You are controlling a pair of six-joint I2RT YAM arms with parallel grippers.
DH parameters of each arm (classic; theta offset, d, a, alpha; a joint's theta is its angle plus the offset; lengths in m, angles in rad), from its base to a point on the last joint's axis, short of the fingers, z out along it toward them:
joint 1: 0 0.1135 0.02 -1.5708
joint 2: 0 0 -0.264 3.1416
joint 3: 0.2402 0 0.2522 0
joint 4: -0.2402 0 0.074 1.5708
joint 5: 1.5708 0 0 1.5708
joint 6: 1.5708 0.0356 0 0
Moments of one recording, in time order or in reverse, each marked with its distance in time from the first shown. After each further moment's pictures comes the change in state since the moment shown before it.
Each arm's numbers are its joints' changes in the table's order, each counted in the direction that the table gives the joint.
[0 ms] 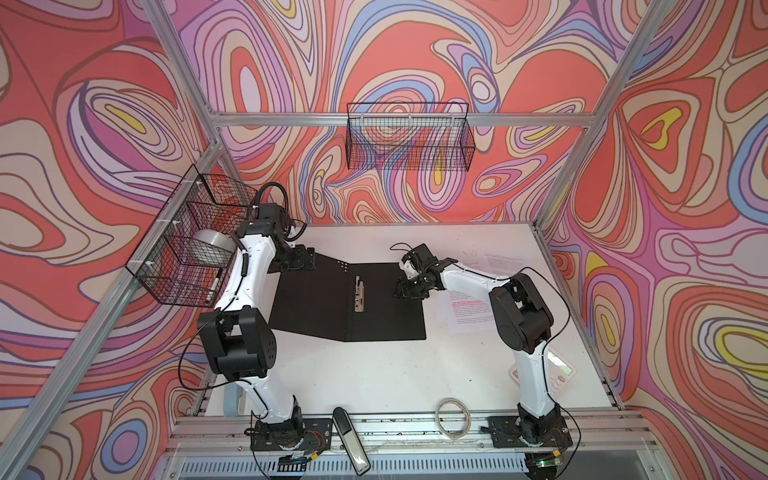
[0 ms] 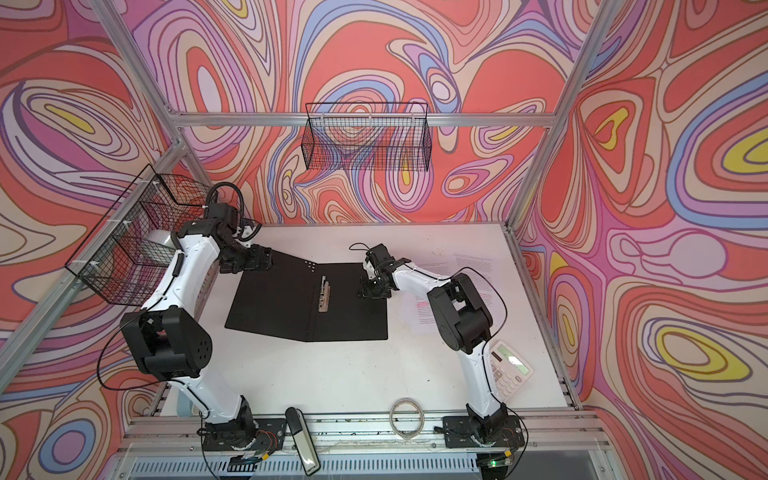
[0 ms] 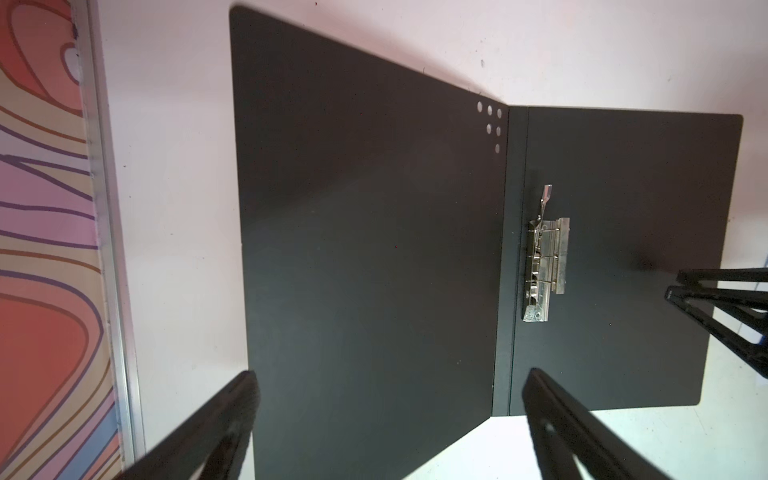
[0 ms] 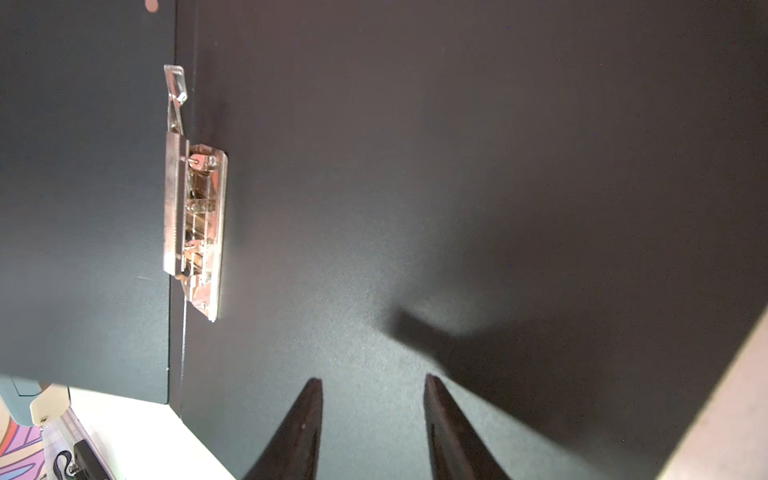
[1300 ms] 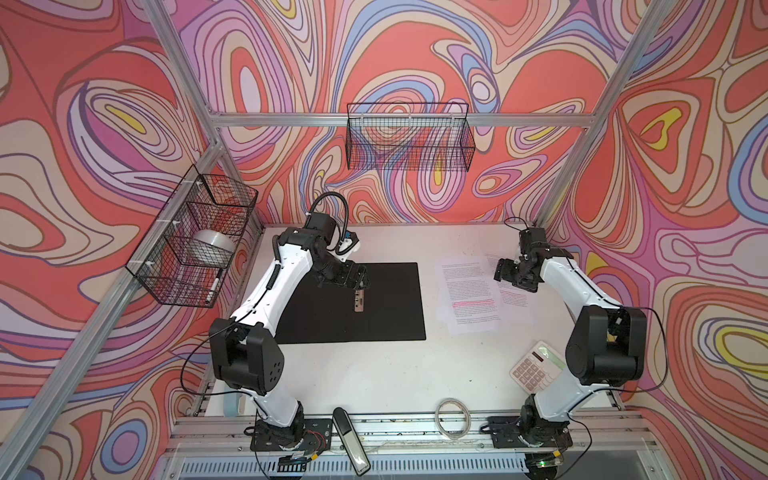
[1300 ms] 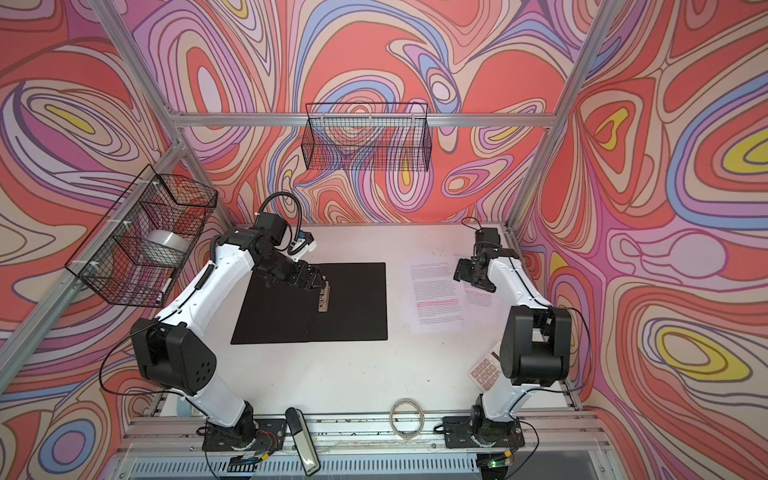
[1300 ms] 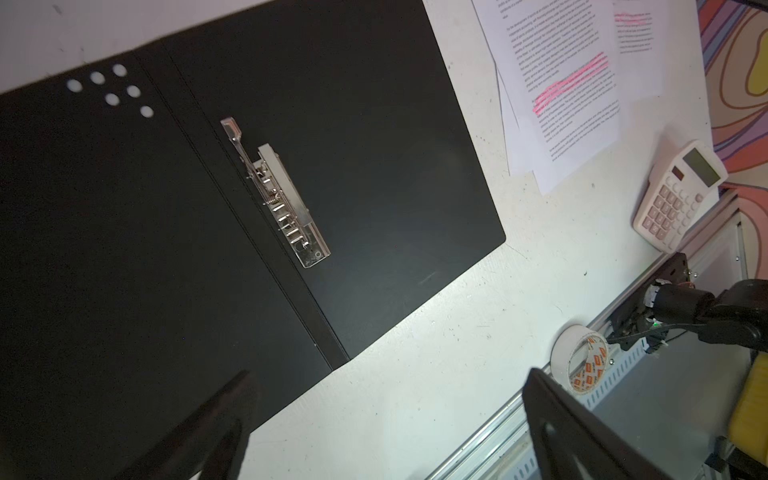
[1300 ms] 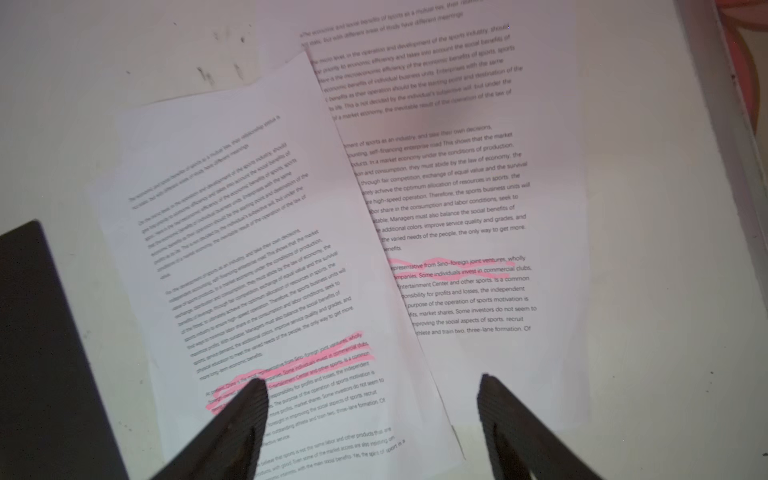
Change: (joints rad) left arm -0.329 -0.087 -0.118 -0.032 0.321 0.078; right arm -0.635 -0.426 -0.243 -0.266 0.335 -0.169
